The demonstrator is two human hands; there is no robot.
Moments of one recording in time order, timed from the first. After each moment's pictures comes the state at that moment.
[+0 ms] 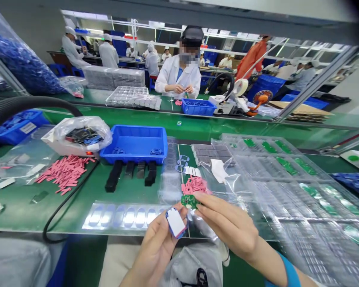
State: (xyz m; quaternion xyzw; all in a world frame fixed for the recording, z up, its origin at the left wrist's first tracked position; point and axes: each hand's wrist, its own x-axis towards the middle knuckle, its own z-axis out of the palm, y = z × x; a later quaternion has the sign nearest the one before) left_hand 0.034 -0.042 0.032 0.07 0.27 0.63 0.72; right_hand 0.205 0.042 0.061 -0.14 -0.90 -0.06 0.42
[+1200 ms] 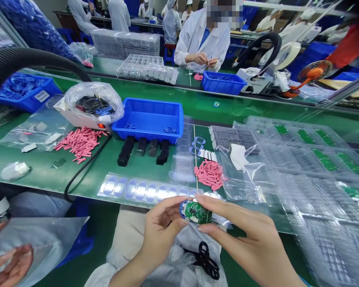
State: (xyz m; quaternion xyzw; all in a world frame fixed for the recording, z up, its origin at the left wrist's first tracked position) left_hand 0.029 -0.056 0.034 0.26 0.40 0.69 0.55; right_hand 0.178 0.006 0.089 -0.30 -0.86 0.22 0.36
